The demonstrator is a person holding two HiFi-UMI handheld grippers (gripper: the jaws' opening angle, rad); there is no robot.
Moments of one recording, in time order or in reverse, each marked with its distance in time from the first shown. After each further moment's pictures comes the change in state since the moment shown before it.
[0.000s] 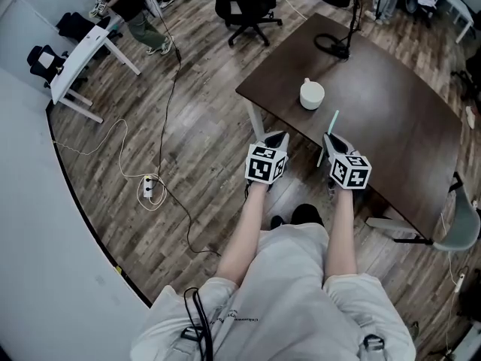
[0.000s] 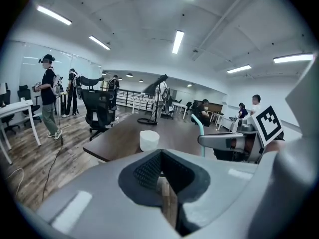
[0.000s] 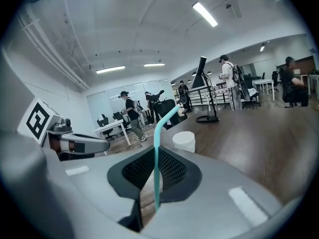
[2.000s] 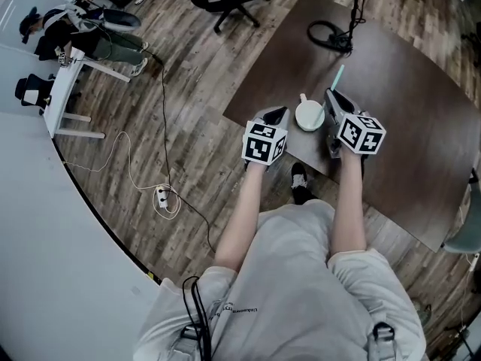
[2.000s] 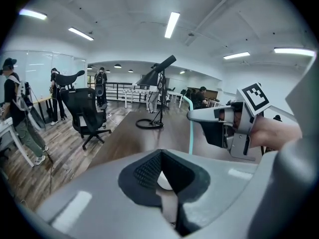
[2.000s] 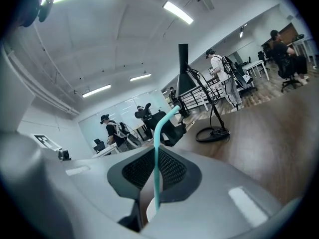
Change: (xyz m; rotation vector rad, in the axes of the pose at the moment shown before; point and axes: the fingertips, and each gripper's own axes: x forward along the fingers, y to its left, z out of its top) left arm 0.185 0.091 0.113 0.104 0.139 -0.060; right arm 0.183 -0.121 0.152 0.233 -0.125 0.037
